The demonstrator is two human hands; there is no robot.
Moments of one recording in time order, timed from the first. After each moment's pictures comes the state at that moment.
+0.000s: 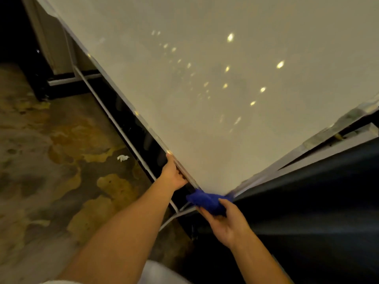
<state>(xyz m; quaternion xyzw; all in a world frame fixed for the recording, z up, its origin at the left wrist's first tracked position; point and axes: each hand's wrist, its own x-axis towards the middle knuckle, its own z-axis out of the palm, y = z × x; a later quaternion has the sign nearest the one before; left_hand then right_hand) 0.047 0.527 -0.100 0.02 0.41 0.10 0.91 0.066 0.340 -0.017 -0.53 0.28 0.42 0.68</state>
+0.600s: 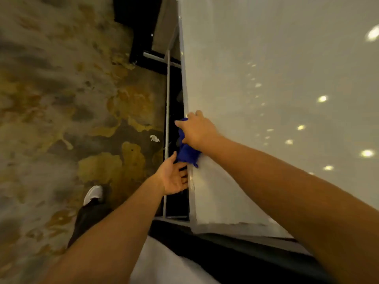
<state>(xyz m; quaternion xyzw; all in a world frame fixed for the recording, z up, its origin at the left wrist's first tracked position) 0.040 0.494 -0.132 -0.06 0.36 0.24 0.90 0.108 0.583 -0.018 0.53 0.80 0.04 0.29</state>
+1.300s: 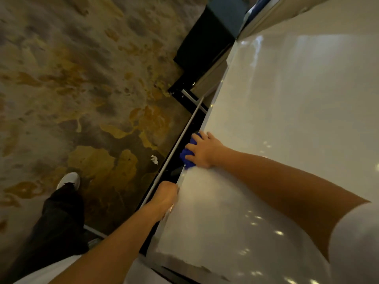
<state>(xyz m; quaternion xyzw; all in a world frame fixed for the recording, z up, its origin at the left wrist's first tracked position) 0.087 0.470 -0.119 0.06 0.59 0.41 0.69 0.130 0.634 -0.025 0.27 0.84 0.15 0.44</state>
